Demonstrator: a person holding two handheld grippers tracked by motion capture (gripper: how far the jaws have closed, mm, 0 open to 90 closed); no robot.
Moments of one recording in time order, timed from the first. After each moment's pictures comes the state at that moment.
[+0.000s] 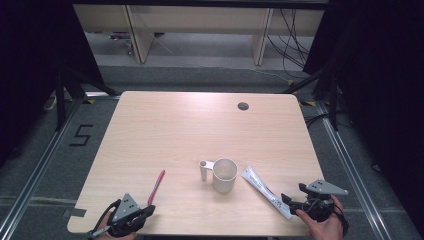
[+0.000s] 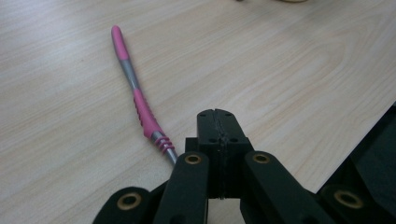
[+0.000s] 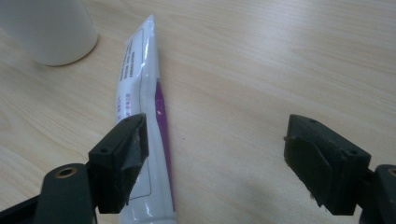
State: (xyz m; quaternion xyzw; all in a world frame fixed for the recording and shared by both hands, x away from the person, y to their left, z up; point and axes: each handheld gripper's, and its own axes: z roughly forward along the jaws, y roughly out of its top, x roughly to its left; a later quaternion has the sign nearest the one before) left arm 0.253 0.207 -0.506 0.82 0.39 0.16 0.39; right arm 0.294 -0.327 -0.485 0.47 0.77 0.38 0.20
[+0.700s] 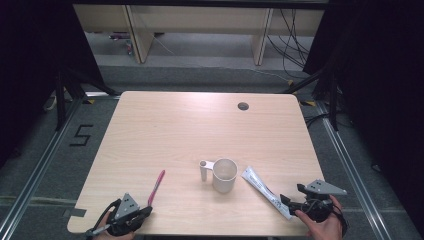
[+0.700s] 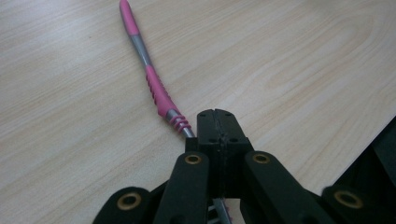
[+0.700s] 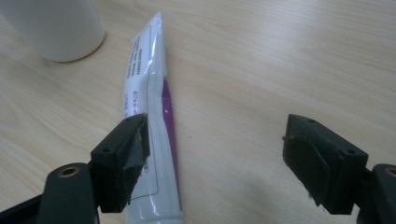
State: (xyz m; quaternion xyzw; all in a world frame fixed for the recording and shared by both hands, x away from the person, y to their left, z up) left arm 0.256 0.213 -0.511 0.83 0.40 0.16 0.37; right arm 0.294 -0.326 -0.486 0.46 0.78 0.38 0.19
